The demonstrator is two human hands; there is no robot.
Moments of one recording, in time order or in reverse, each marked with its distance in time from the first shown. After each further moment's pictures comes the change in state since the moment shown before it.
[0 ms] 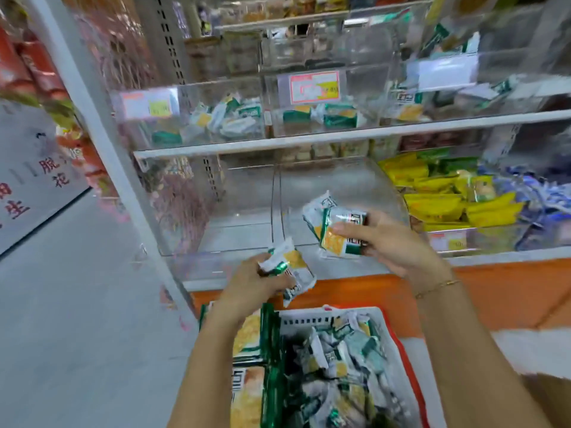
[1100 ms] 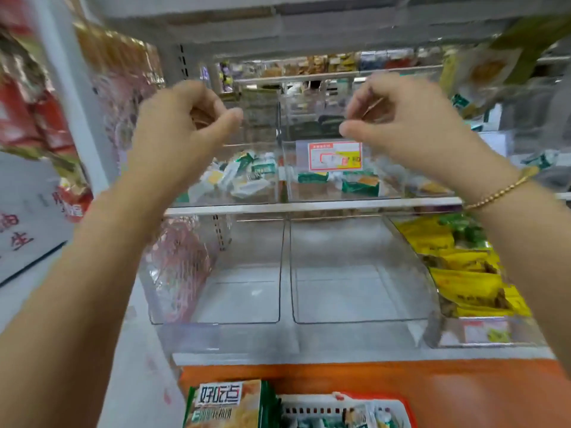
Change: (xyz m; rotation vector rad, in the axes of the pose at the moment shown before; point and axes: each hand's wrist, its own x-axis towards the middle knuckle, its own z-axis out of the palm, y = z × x) left_hand 0.044 0.198 -0.121 0.457 0.666 0.825; right_hand 0.060 -0.186 0.006 -0.907 0.278 -0.769
